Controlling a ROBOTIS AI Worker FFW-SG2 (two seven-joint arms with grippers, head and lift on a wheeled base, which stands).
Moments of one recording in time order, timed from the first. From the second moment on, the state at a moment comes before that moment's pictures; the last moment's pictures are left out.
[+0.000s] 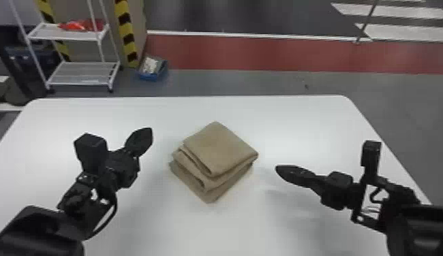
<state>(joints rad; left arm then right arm) 0.03 0.34 -0.25 -1.56 0.29 0.00 -0.09 0.05 -0.19 -0.21 -1.64 -0.12 0.53 1.02</state>
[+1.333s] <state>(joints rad) 0.13 0.38 -0.22 -1.70 0.29 0.06 -0.08 -0.29 -0.10 0.04 -1.29 -0.05 0.38 0.87</state>
